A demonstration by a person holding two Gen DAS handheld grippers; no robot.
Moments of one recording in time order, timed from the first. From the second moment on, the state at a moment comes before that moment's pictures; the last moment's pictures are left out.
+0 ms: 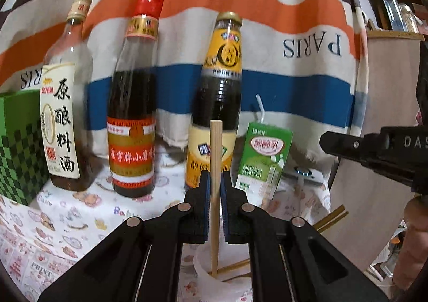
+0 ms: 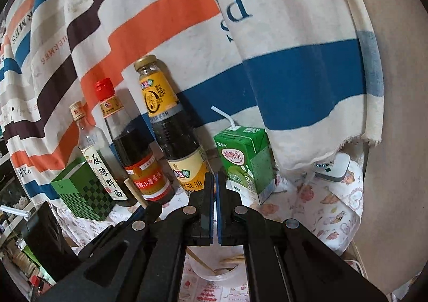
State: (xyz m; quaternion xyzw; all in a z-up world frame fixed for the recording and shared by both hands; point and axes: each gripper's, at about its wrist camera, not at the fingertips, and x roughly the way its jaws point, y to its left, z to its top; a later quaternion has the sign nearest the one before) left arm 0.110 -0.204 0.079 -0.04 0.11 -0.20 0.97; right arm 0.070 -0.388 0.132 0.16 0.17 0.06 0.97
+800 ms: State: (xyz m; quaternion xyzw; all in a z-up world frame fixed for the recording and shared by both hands) left arm 0.096 -0.187 0.068 -0.01 0.13 -0.19 0.97; right arm 0.077 -0.379 0.126 0.15 0.19 0.05 0.97
